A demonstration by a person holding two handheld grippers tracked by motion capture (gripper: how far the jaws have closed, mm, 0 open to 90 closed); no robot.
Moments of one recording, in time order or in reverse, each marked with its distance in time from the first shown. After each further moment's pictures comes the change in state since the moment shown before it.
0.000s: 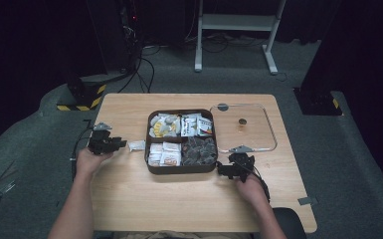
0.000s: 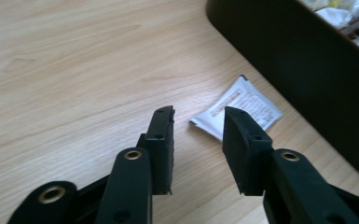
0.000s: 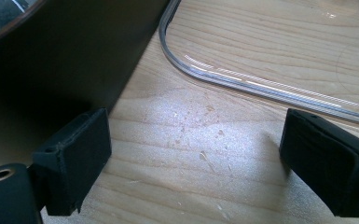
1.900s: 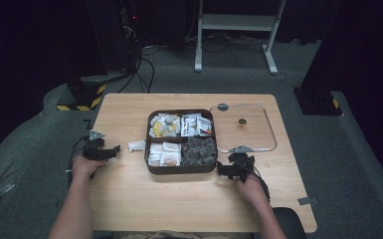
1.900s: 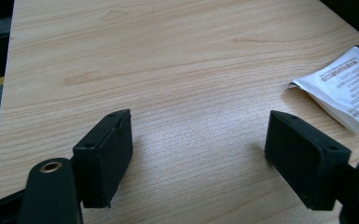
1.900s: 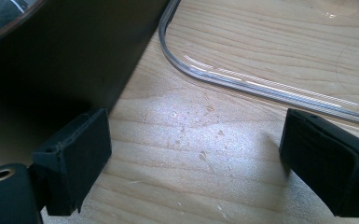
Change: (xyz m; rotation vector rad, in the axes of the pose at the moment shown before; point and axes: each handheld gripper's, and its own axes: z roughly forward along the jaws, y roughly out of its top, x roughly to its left) left arm 0.012 -0.040 0.009 -0.042 0.227 -0.091; right arm 0.000 0.000 0.000 -0.001 -0.001 0.000
